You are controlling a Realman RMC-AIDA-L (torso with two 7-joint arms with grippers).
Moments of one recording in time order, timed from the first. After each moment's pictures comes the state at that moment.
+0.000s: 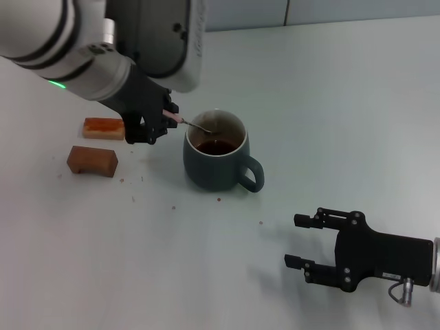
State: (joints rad) left arm -0.70 -2.08 1.59 1.69 2.67 1.66 -1.98; right arm 0.41 2.08 -0.38 -0.26 -2.25 -1.58 0.63
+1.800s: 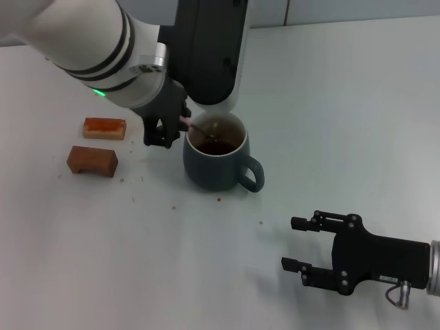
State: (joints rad) left arm -0.76 -2.08 1.72 1.59 2.75 1.58 -2.04; right arm 0.41 2.08 -0.39 -0.24 -2.25 -1.57 0.63
